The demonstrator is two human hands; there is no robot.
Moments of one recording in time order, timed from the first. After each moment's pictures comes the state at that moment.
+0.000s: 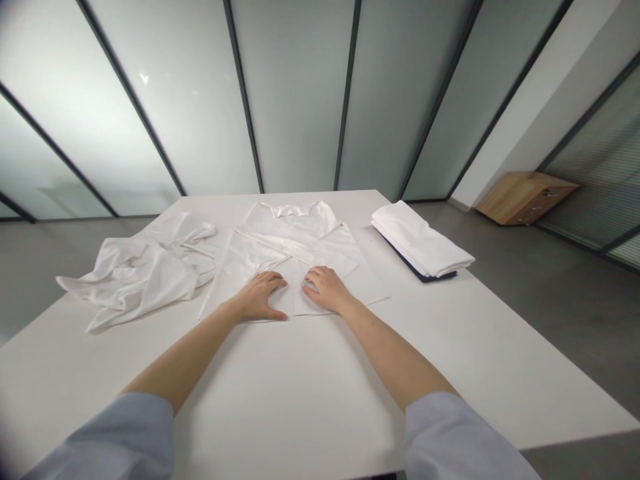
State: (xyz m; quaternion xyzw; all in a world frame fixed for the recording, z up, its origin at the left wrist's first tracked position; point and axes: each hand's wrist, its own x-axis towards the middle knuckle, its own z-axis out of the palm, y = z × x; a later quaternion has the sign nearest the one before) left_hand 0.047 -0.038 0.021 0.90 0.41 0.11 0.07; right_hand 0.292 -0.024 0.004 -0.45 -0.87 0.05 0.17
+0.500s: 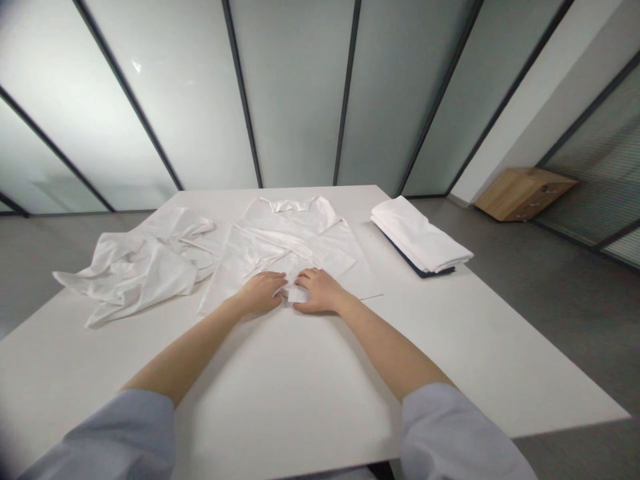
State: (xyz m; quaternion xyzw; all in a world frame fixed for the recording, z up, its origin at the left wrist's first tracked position) left_hand 0.064 -0.038 0.019 0.90 0.43 0.03 0.01; right_hand 0.281 -0.038 0.017 -0.38 -0.91 0.07 0.13
